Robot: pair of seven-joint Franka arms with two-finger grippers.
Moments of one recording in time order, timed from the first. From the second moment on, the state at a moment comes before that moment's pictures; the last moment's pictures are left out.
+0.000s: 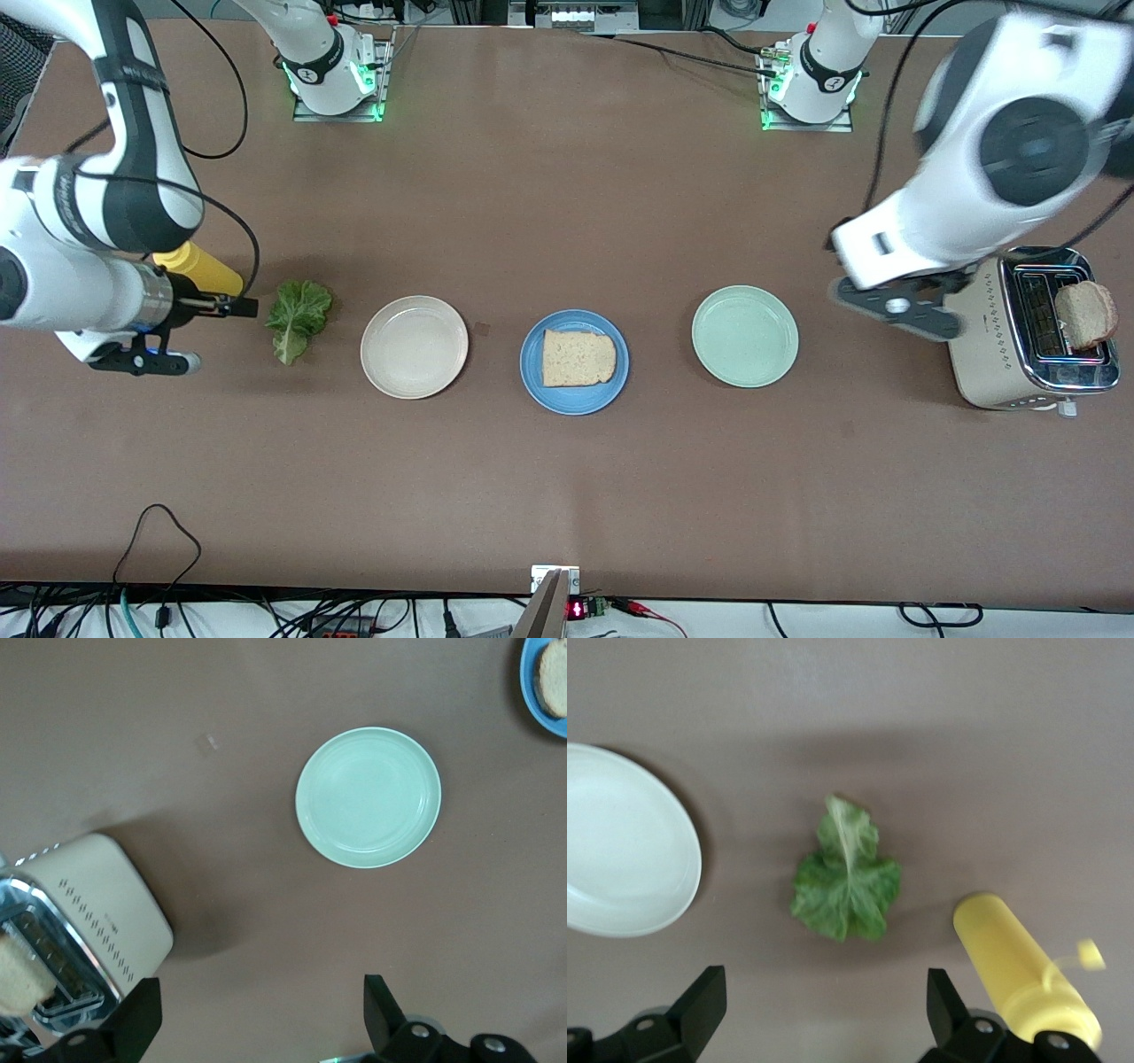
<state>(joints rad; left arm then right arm) 0.06 0.35 -0.38 -1.23 0.25 1.34 0.08 0.01 0.42 0.03 -1.60 -0.03 1.76 0.11</state>
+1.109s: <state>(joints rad) -0.02 -0.05 -0.06 -1.68 0.04 1.57 0.07 0.01 0.59 0.03 -1.79 -0.03 2.19 0.11</state>
